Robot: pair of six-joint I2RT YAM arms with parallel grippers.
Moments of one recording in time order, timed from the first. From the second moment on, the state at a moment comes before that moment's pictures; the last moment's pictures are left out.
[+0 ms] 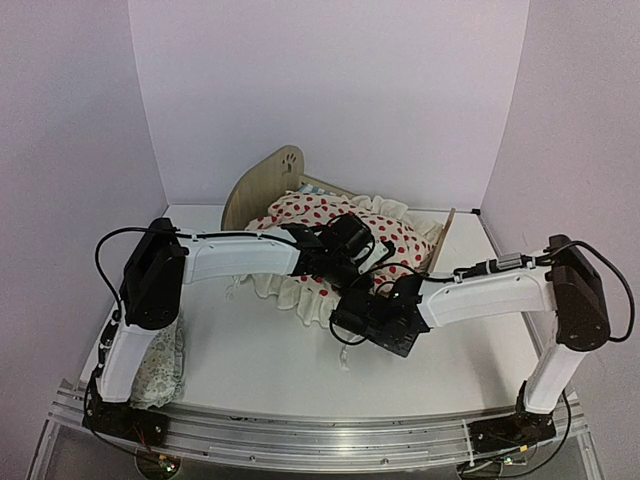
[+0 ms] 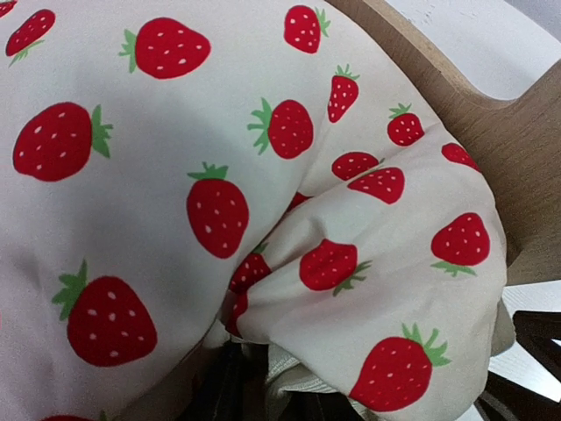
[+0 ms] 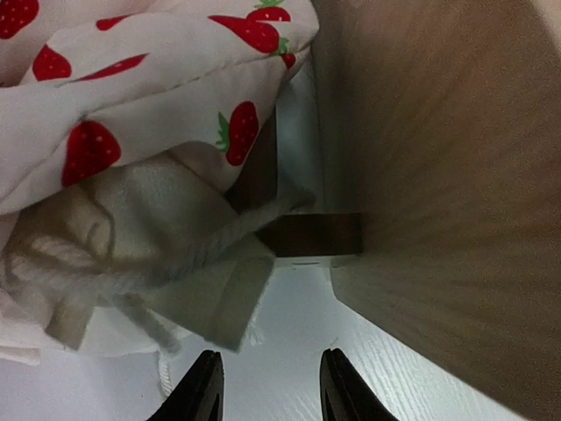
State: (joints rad) left arm -1.04 2.25 1.90 -0.50 -0.04 0.06; right arm 1.13 1.79 1.16 -0.83 0.63 1.63
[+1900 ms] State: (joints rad) left arm -0.92 2.18 1.83 -0.48 0.24 -0.08; right arm 1.02 1.80 1.05 -0.60 0.20 1.29
